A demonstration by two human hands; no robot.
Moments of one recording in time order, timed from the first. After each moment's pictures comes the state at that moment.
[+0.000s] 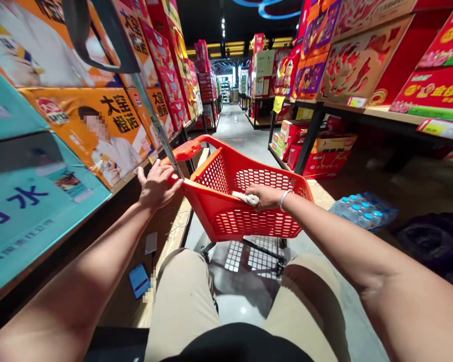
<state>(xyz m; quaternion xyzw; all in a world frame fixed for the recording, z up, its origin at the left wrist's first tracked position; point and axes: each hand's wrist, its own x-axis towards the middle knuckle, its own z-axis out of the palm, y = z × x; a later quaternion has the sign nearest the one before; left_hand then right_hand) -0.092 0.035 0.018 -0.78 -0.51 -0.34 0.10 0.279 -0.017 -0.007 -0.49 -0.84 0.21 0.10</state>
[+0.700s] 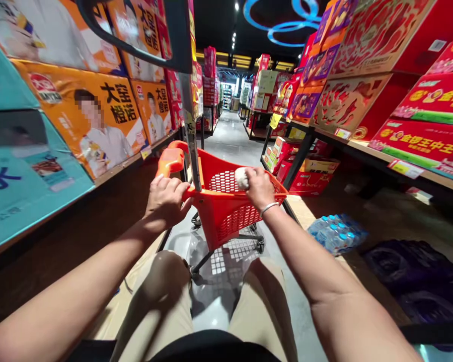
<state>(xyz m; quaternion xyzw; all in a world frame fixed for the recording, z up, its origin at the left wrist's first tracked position) -0.035 -0.028 0.013 -0.82 -0.45 -0.26 0.24 0.252 -0.012 0.013 -0.64 -0.68 -0.06 0.35</state>
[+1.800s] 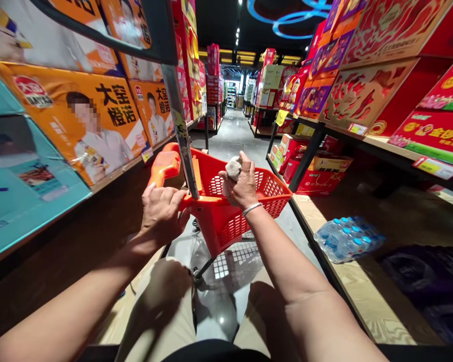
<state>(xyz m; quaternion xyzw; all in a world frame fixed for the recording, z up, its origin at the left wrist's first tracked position) -0.038 -0.031 -0.001 -0.79 -0.44 -0.31 0.31 0.197 0.039 0.000 -0.48 -0.62 0.05 0.62</state>
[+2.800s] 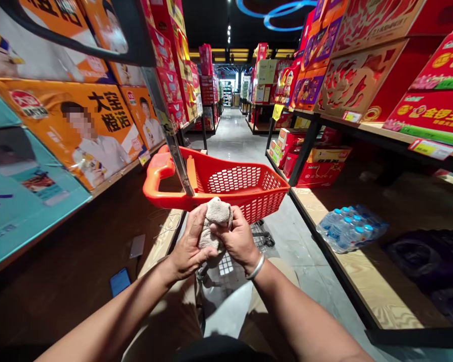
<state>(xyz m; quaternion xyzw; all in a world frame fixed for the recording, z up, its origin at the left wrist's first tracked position) 0.008 -0.082 -0.046 -0.87 -0.26 -0.41 -0.09 0.169 -0.104 -0.041 -0.37 -0.50 0.47 0.62</state>
